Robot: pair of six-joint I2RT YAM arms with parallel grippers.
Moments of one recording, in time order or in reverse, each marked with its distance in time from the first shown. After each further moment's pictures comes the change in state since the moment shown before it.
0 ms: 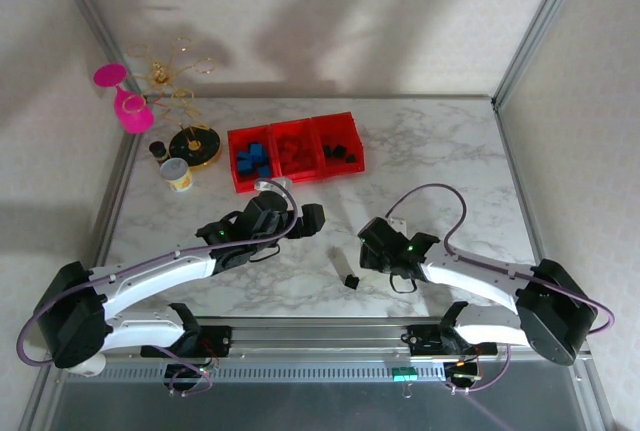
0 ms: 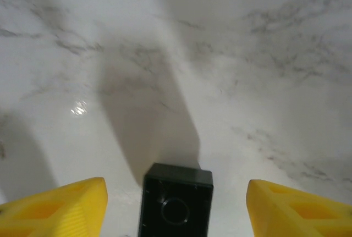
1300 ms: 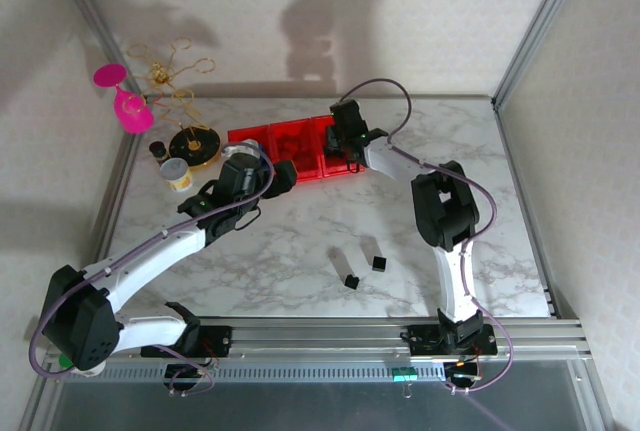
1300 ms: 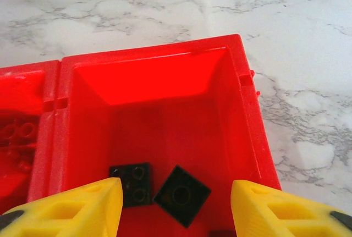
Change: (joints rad) left arm 0.272 0.036 0.146 -0.058 -0.028 0.068; right arm -0.346 0.890 1.062 0.305 -0.005 -0.586
